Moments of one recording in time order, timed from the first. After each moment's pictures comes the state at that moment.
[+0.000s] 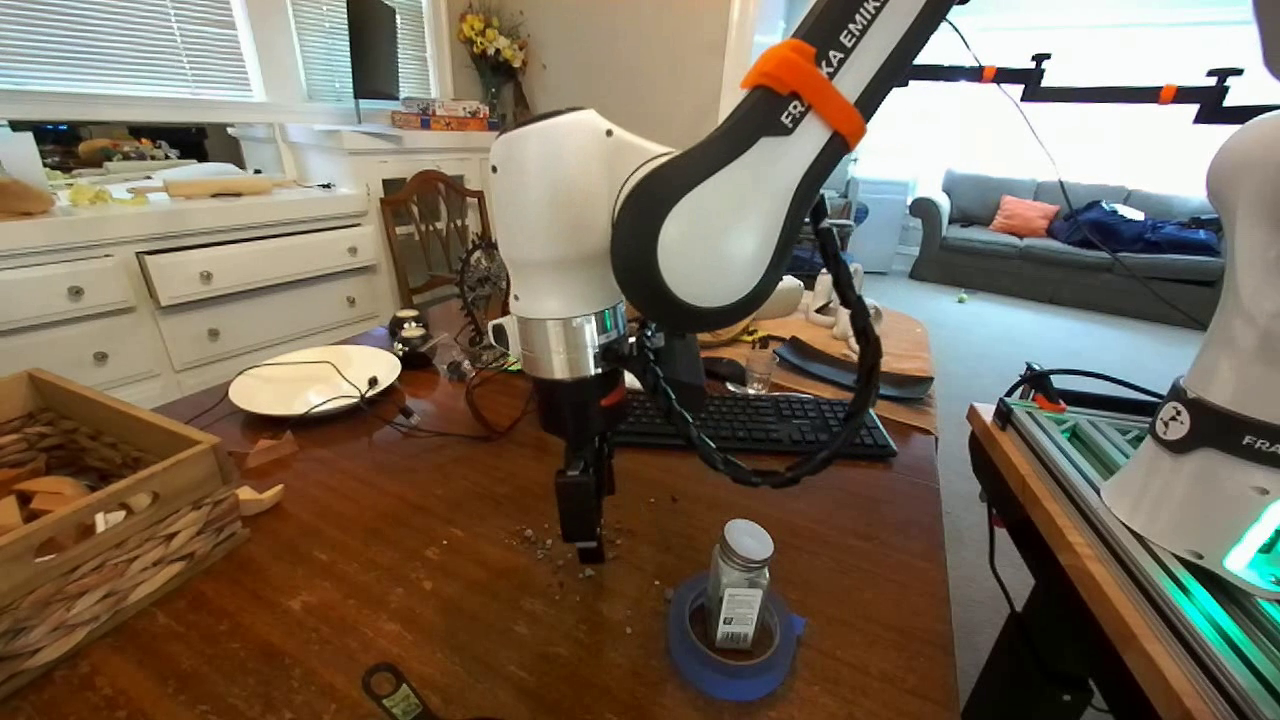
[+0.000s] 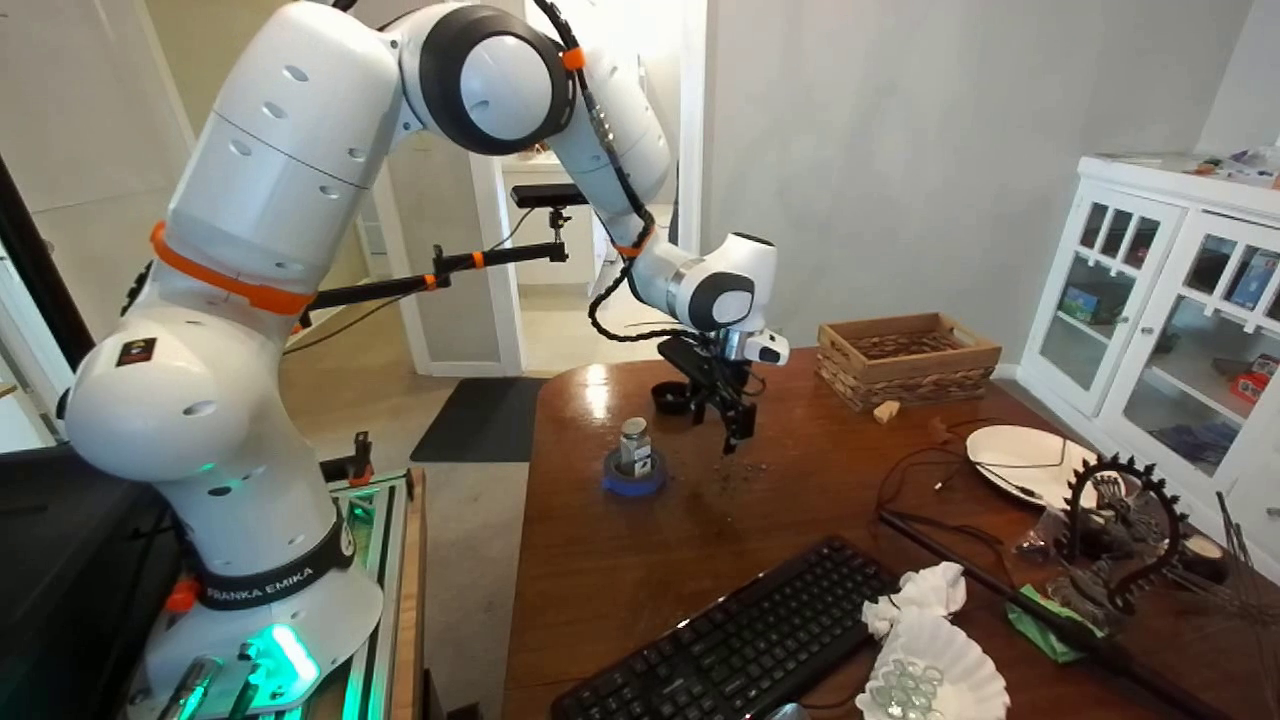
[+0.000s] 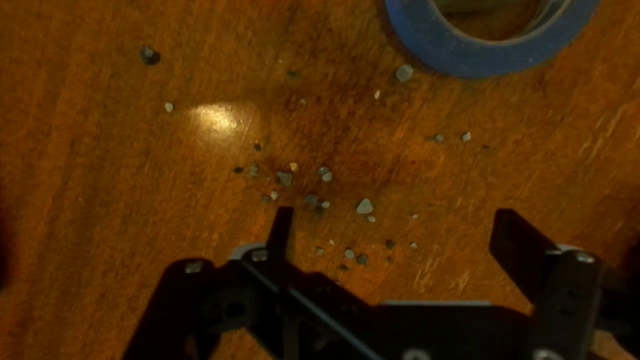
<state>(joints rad) 0.14 0.61 0.14 -1.91 -0.08 2.40 0.12</state>
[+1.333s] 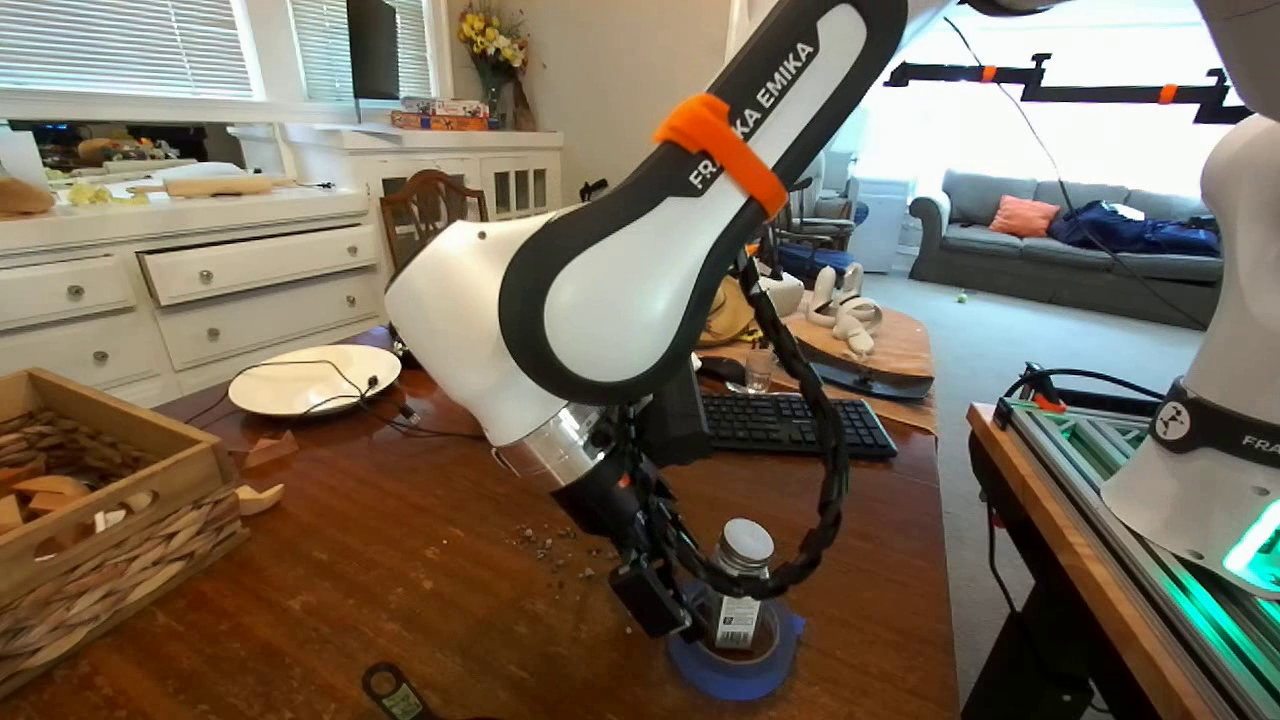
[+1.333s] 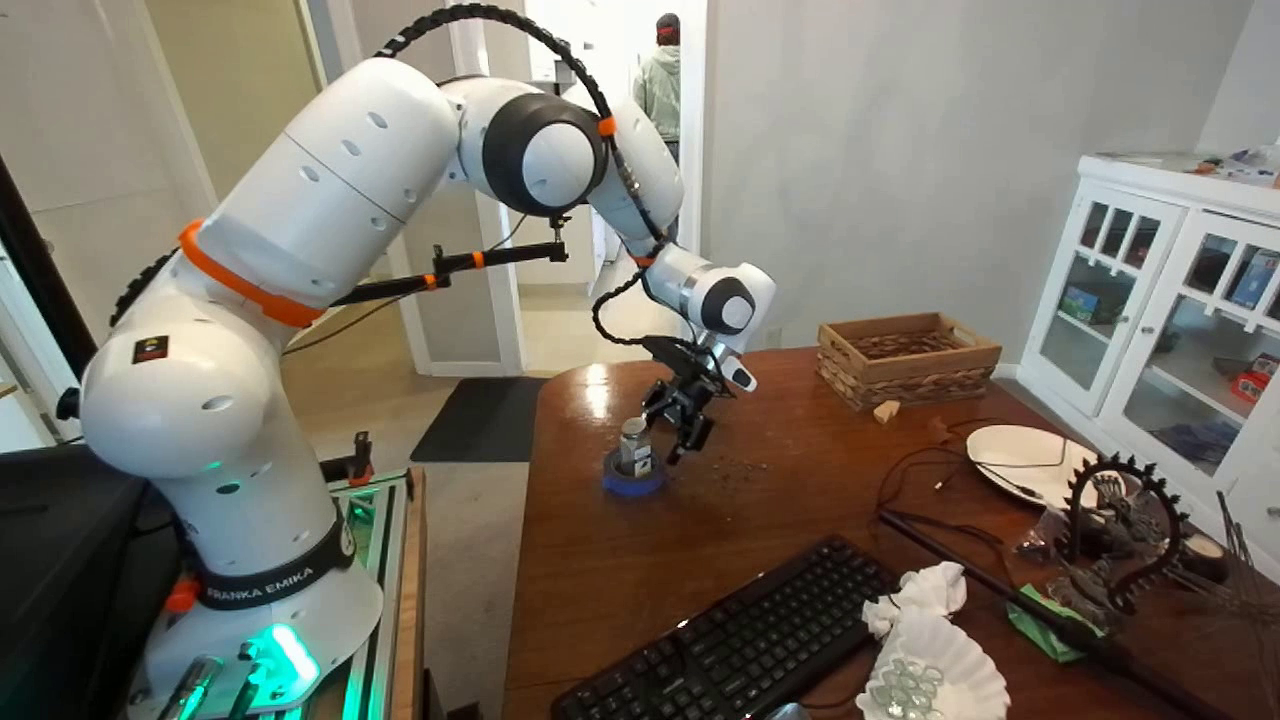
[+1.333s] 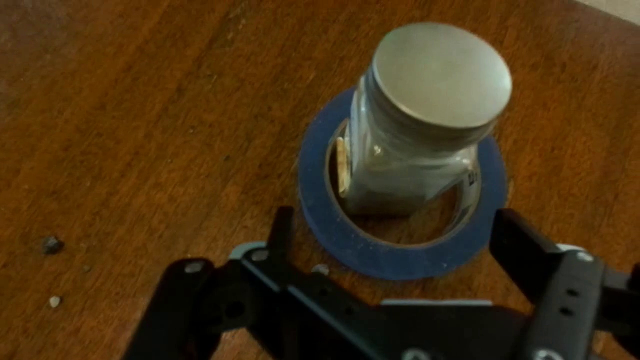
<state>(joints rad) 0.22 0.82 0.15 -1.63 -0.04 1.82 0.12</state>
